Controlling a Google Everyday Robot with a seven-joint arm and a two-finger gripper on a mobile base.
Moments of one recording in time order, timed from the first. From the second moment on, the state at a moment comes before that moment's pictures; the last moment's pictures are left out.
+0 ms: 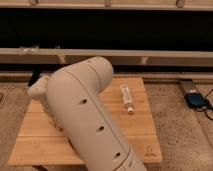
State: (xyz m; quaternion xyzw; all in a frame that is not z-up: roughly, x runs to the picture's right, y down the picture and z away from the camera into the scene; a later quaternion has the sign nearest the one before) arm -0.272 0.165 0.860 -0.35 0.15 0.33 0.87
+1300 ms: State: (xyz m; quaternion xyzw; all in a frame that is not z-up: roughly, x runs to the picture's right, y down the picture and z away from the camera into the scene) arm -0.345 0.142 0.844 -0.34 0.11 0.31 0.88
